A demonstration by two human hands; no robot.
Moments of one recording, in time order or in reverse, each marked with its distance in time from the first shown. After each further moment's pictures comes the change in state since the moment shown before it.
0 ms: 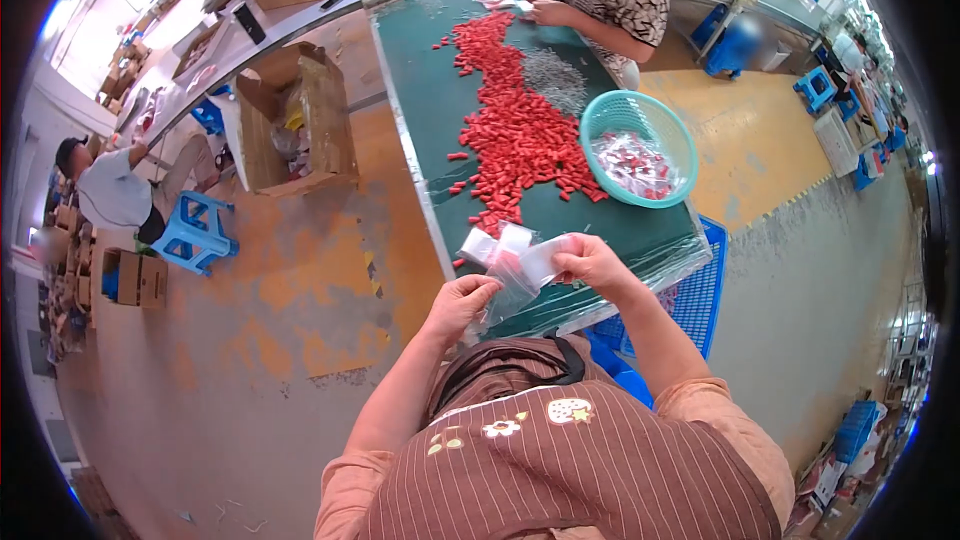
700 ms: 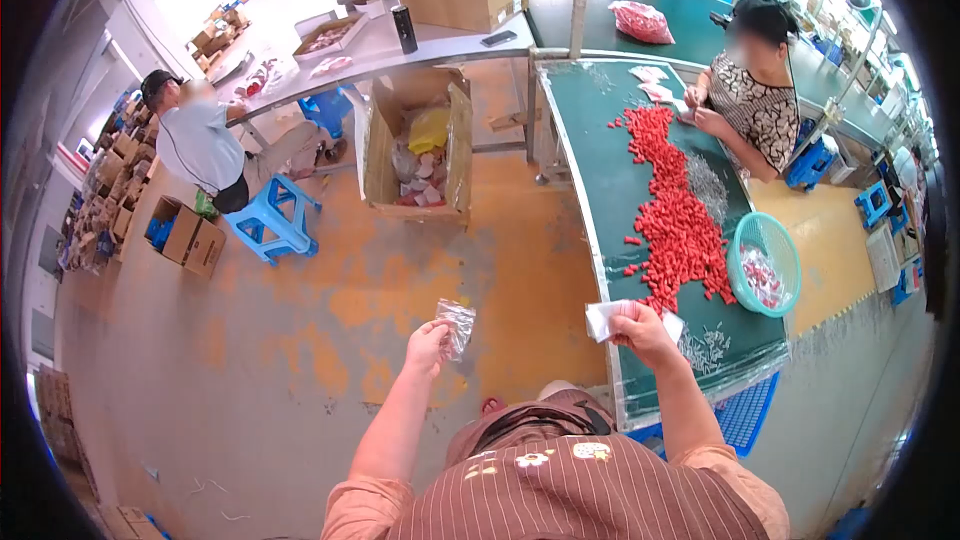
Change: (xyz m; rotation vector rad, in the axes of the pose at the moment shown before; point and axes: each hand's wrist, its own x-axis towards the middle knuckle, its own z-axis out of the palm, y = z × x) left_hand -0.095 0.019 -0.363 -0.420 0.578 0.081; right_hand 0.127 -0.011 0.213 0.109 0.010 0.017
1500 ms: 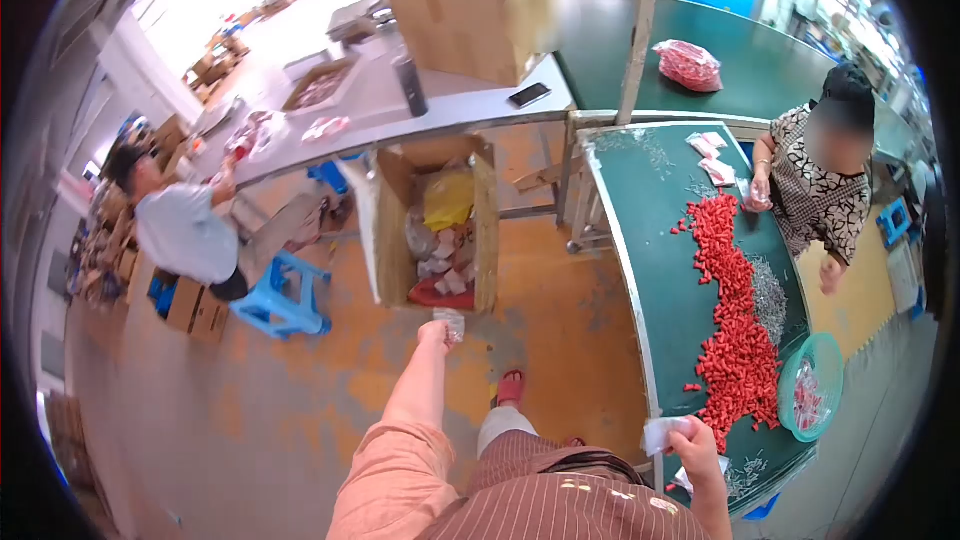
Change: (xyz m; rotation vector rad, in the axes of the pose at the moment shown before) left_hand 0.418 0.185 0.022 0.039 0.389 -0.199; right_hand 0.140 -0.078 0.017 -0.116 0.380 0.011
